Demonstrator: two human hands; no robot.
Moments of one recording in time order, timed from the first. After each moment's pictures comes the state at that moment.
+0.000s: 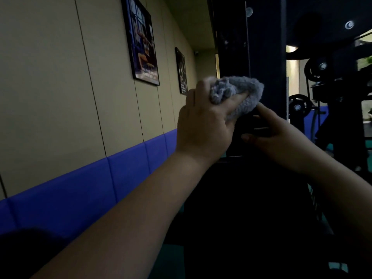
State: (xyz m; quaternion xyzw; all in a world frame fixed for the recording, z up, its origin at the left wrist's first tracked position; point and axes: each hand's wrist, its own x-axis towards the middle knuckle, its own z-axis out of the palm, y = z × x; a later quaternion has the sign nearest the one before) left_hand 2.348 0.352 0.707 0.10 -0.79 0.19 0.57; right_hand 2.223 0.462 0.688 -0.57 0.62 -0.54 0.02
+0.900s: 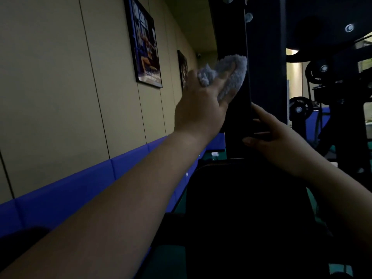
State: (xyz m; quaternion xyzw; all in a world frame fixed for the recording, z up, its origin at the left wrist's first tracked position) left_hand 2.347 0.350 0.742 0.16 -0.81 0.10 0.55; right_hand 2.220 0.462 0.685 -0.56 0.62 -0.55 0.03
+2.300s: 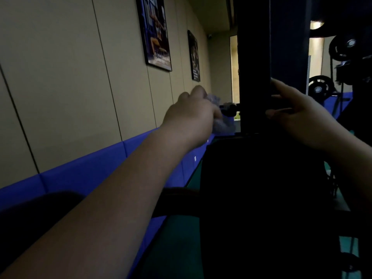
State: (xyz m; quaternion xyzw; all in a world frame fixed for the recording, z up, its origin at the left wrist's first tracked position) left_hand 2.415 0.356 0.712 0.24 -0.91 0.13 0.30; right_hand 2.230 0.473 0.685 -0.57 0.63 -0.53 0.00
